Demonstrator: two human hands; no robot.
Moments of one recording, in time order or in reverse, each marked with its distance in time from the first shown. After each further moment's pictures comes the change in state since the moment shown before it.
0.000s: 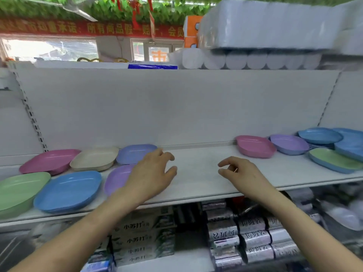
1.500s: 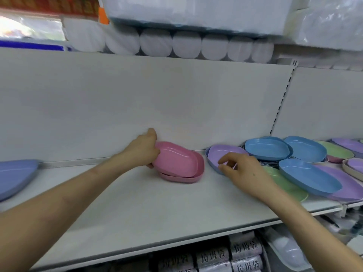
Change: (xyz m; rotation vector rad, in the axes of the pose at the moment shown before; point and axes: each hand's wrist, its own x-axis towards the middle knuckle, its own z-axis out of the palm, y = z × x) left_hand 0.254 0.179 0.147 -0.175 -0.249 -0.192; right_hand 0.117 0.216 -0.189 -0.270 0.020 0.009
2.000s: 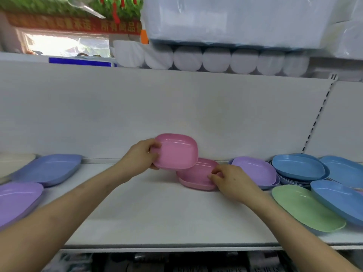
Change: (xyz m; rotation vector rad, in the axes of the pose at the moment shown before) left_hand -0.058 -0.046 -0.030 -0.417 0.203 -0.079; right_hand 0.039 -0.042 0.052 -0.029 -0.190 -0.086
